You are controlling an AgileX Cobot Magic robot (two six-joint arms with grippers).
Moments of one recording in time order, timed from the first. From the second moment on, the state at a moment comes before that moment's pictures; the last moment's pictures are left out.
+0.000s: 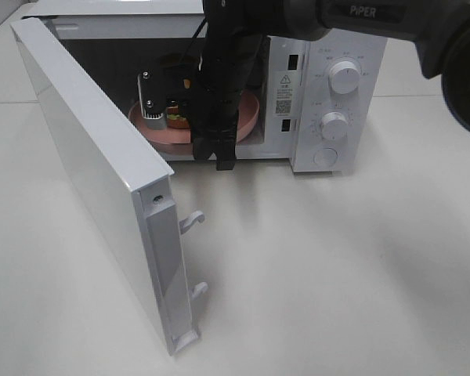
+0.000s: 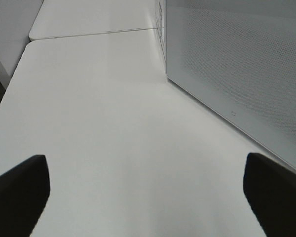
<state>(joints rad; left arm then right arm) 0.03 0.00 -0.50 -0.13 1.04 0.17 0.61 2.34 -2.01 0.06 0.96 -1.15</state>
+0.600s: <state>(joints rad) 0.03 0.00 -0.50 -0.13 1.04 0.17 0.62 2.07 -1.56 0.06 0.69 -1.23</state>
